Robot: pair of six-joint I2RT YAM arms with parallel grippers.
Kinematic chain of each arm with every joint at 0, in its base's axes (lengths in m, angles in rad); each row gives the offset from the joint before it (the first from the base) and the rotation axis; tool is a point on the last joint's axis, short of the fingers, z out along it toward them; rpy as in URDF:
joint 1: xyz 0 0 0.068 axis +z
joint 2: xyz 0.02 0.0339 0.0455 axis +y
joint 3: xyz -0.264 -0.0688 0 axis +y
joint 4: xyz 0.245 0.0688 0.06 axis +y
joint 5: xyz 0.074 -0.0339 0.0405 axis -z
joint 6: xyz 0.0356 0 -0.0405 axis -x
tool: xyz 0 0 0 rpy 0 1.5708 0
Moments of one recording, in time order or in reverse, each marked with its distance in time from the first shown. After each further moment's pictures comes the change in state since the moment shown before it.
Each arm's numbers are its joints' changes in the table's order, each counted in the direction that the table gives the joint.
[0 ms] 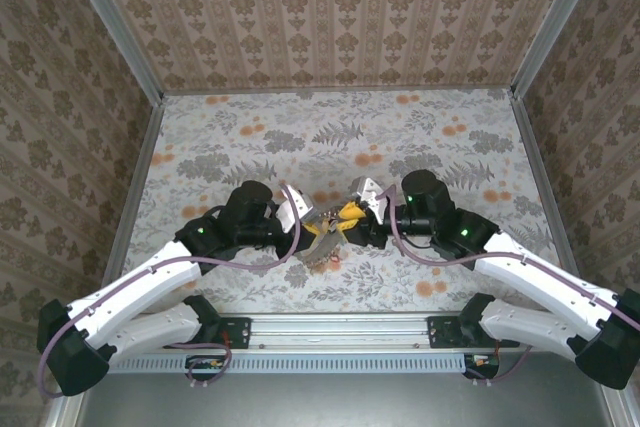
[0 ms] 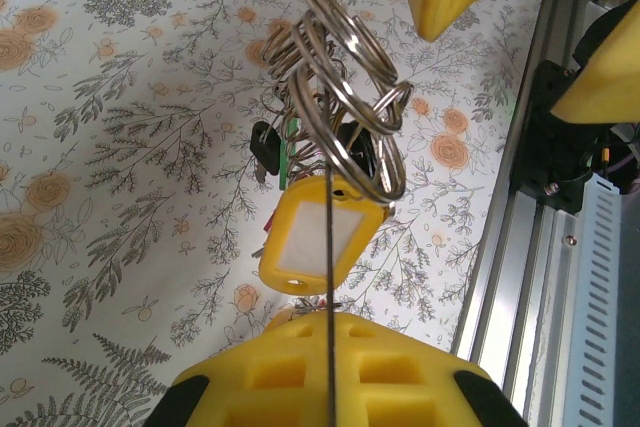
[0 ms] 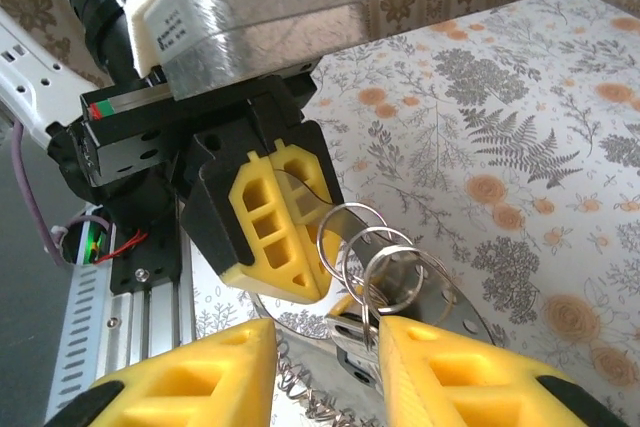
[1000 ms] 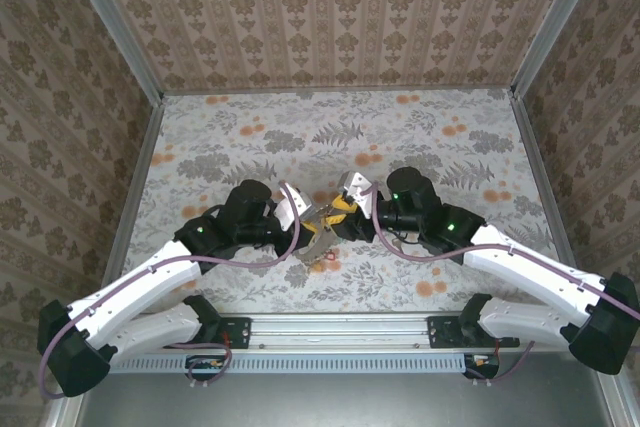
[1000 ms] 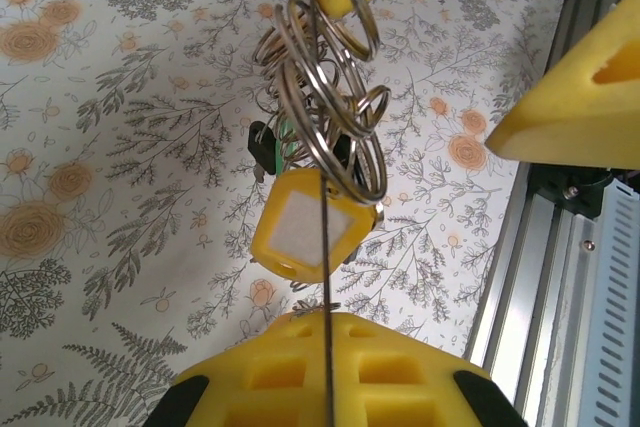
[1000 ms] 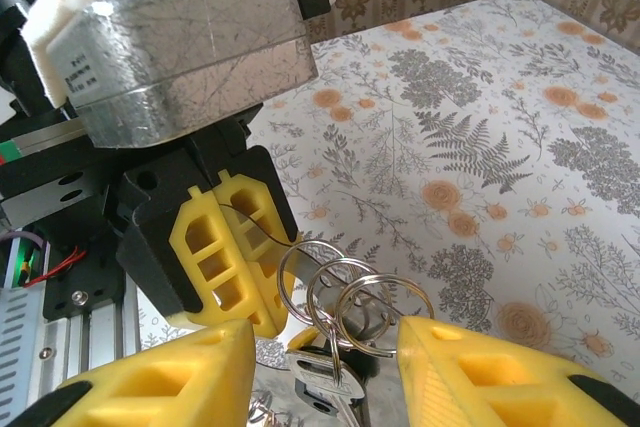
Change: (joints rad) left arm 0.012 0.000 0.000 0.005 -0.024 0.004; right arm 0.046 0.090 -0.053 -0.032 0.138 0.004
